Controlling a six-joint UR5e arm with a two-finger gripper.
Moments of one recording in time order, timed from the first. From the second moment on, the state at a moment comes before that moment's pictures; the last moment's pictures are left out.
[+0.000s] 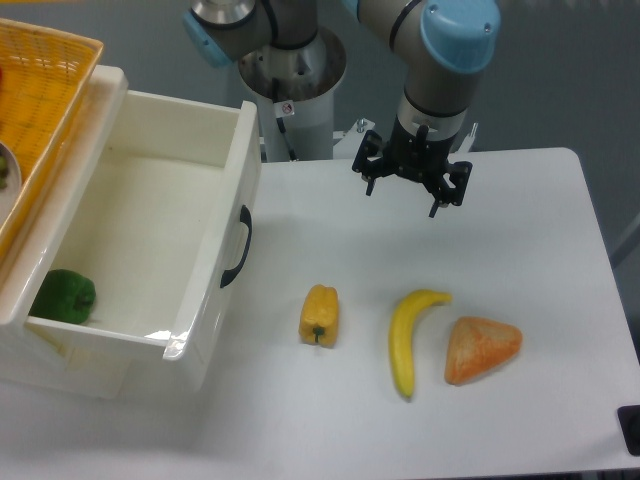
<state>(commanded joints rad) 2.66 -1.70 -1.61 -1.40 1.44 0.98</state>
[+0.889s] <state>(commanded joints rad) 2.61 -1.76 -1.62 -1.39 1.43 0.97</state>
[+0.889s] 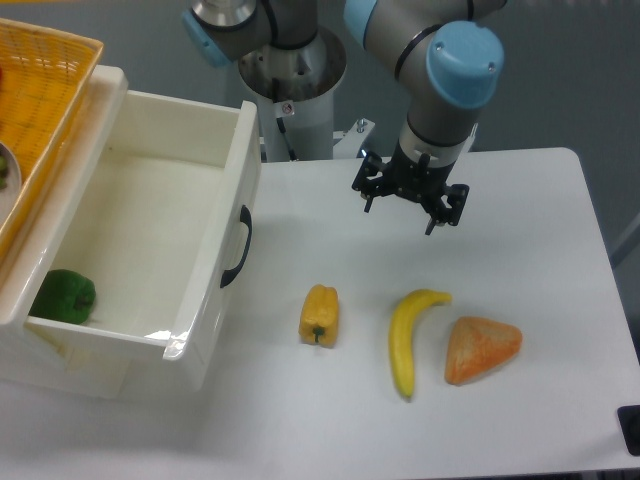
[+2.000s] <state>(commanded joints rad) 2.48 -1.85 -1.62 -1.32 1.45 0.68</state>
